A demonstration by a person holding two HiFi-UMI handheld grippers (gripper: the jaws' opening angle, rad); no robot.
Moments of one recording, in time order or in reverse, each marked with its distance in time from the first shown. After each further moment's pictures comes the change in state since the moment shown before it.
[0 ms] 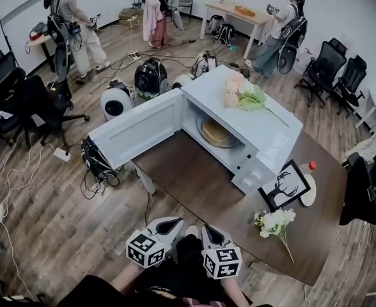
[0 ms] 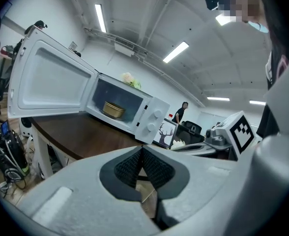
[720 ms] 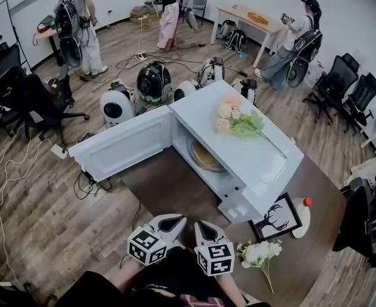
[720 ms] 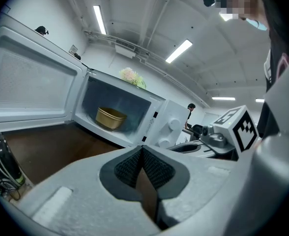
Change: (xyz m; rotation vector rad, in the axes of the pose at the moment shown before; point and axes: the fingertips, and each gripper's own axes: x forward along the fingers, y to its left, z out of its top) left arm 0.113 0.019 0.063 0.007 -0.031 0.048; right arm 0.063 -0.075 0.075 -0.135 0.037 0.108
